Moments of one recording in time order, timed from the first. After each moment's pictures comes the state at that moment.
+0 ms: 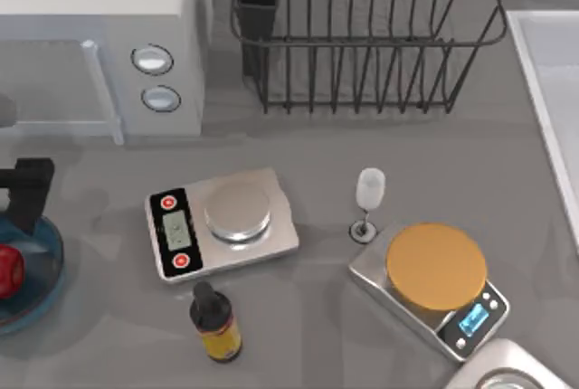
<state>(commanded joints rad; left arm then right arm) 0.07 1.69 1.15 -1.03 0.00 0.09 0.00 0.00 0.00 0.00 0.00 0.00</state>
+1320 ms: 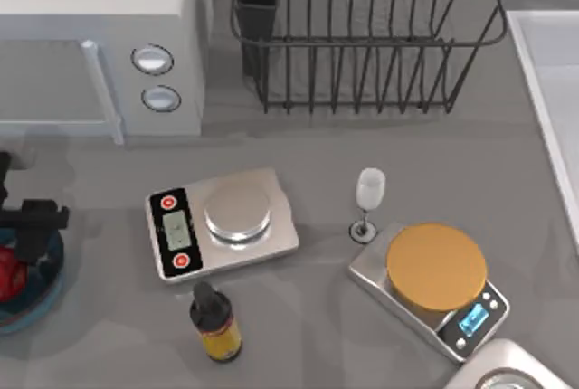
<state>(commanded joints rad) 0.07 1.85 0.95 -0.67 0.00 0.10 0.00 0.00 0.00 0.00 0.00 0.00</state>
